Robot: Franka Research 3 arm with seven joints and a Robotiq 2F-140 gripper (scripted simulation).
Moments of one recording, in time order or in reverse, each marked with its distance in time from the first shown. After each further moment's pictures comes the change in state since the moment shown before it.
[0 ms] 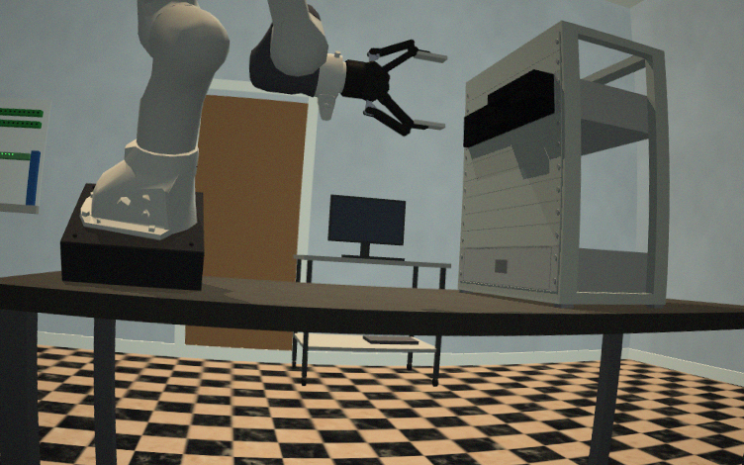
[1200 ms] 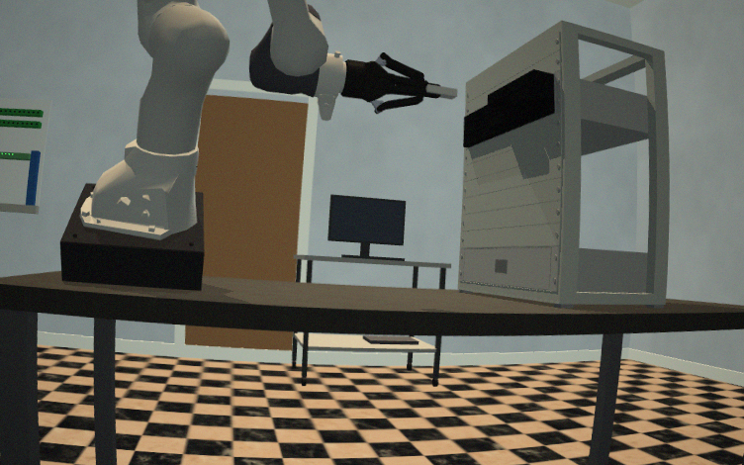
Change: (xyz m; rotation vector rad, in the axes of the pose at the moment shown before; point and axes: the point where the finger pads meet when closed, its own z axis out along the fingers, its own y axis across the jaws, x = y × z) arm 0.000 0.000 0.000 0.000 0.000 0.000
